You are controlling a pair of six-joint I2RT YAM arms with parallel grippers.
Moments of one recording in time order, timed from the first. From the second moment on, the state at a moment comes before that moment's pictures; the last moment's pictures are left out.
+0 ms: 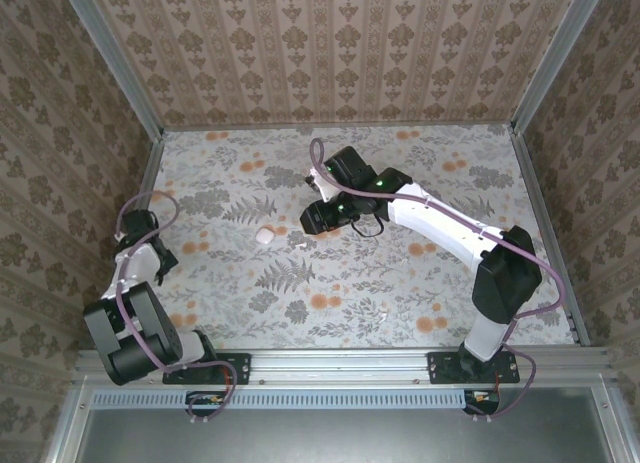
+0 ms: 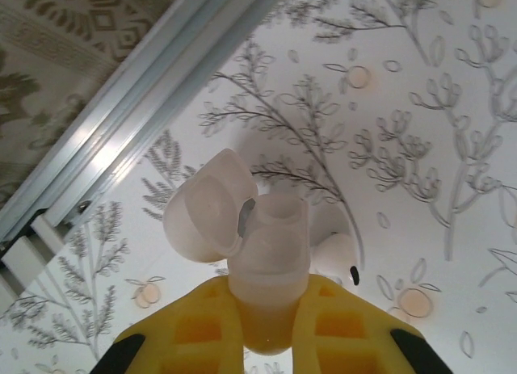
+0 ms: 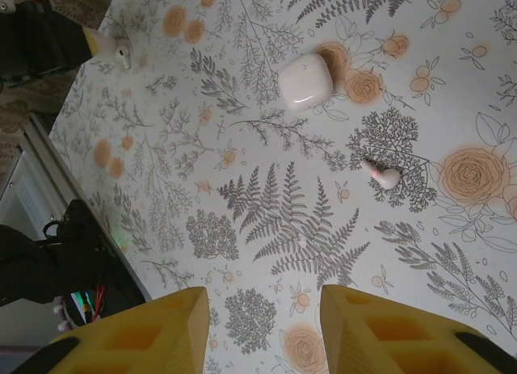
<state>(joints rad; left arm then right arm) 0.36 1.31 0.69 -0.57 -0.28 -0.27 0.70 1.74 1.54 -0.72 -0.41 0.30</state>
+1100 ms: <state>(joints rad) 0.35 1.27 0.79 -0.79 -0.31 -0.29 0.66 1.69 1.32 -0.63 -0.47 0.34</state>
